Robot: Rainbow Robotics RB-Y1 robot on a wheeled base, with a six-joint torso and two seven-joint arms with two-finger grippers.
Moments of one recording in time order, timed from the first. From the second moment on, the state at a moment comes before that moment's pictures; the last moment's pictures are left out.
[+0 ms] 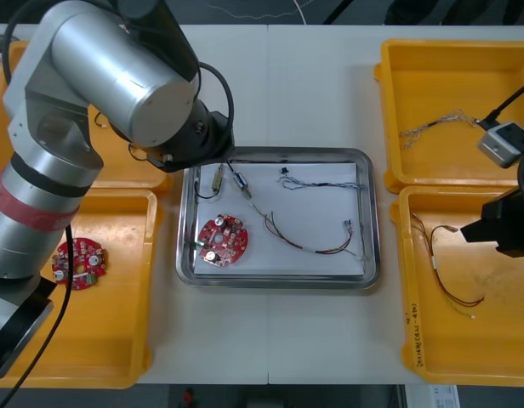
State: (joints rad) right arm -0.27 -0.82 -0.19 -2.32 -1.11 1.92 1.45; left arm -0.77 0.42 -0.33 -1.89 0.53 1.81 -0.68
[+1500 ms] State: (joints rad) right arm -0.80 -0.56 1.00 -2.11 -0.61 1.69 1.75; left arm -0.21 0.81 0.30 -2.21 0.87 1.91 -1.04
